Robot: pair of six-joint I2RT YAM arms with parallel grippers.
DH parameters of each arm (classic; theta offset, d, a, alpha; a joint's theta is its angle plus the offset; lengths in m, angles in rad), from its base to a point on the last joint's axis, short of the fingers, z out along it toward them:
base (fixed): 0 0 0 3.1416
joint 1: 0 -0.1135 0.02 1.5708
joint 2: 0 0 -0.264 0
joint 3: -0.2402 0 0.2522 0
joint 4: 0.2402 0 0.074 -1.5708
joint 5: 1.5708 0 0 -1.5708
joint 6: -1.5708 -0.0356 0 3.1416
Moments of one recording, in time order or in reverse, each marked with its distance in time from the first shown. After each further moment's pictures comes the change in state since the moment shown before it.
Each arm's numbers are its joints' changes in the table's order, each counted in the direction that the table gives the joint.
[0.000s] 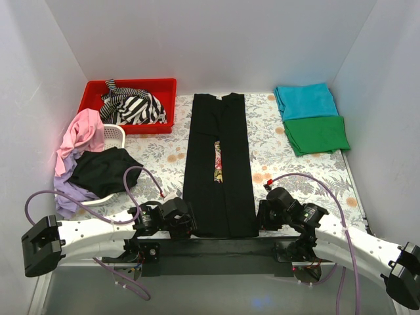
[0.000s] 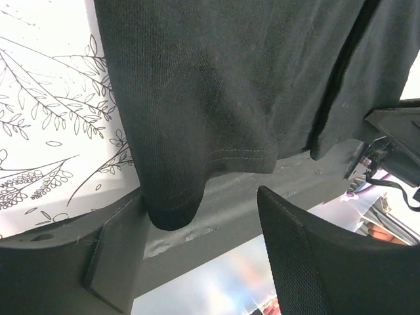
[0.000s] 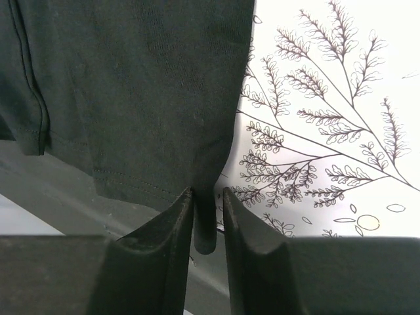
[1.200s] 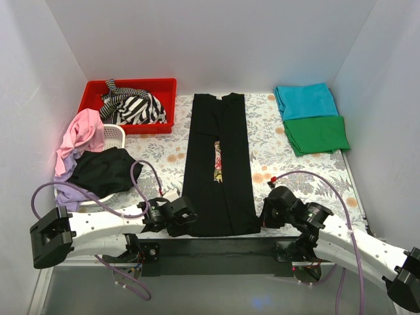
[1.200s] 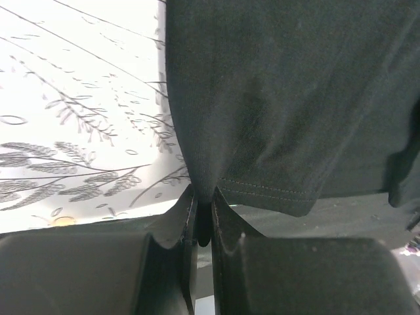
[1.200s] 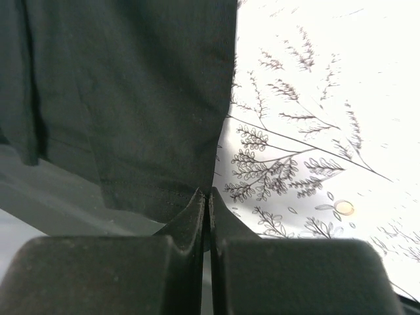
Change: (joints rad) left arm 0.016 0.136 -0.107 0.180 -0.129 -0.014; right arm 0.000 -0.037 -0.040 0.070 0.063 -0.001
